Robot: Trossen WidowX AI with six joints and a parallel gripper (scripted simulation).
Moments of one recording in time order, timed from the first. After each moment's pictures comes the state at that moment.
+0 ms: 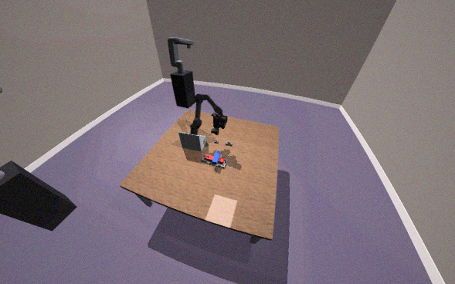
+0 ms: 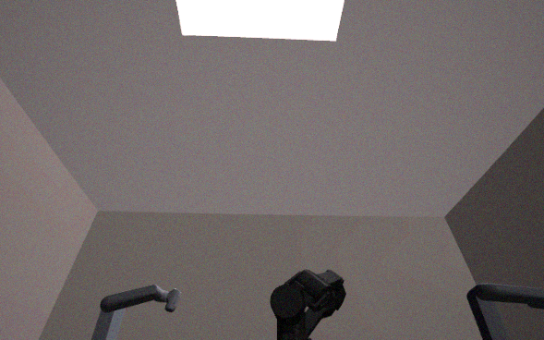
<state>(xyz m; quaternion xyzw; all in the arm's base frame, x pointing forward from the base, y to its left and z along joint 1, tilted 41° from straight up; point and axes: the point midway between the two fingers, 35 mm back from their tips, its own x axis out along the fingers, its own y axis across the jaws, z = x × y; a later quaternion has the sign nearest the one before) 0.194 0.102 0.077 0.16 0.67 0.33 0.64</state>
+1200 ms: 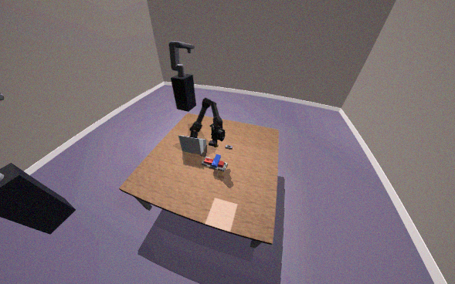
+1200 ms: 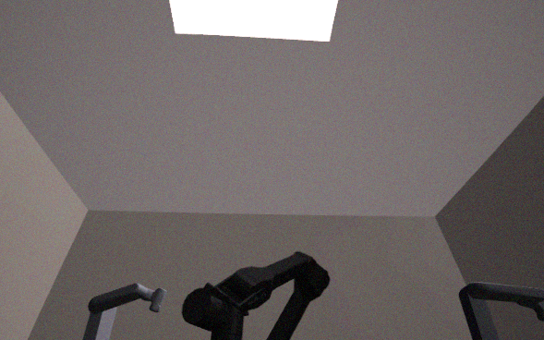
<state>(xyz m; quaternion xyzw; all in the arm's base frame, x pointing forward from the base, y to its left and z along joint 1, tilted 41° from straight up) 0.230 0.029 -0.008 0.16 0.68 0.30 0.65</state>
